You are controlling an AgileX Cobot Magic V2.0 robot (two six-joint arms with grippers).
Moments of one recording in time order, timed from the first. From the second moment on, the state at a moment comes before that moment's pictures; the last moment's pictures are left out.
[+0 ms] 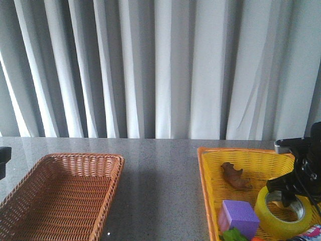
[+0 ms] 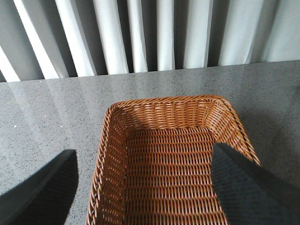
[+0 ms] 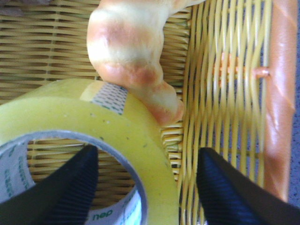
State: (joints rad) left arm -0.08 1.03 -0.95 0.18 0.36 -0.16; right arm -0.04 1.90 -1.59 -0.13 0.98 0.05
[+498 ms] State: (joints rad) left arm -0.08 1.03 -0.95 0.18 0.38 -0.16; right arm -0.04 1.93 -1.59 -0.15 0.99 0.04
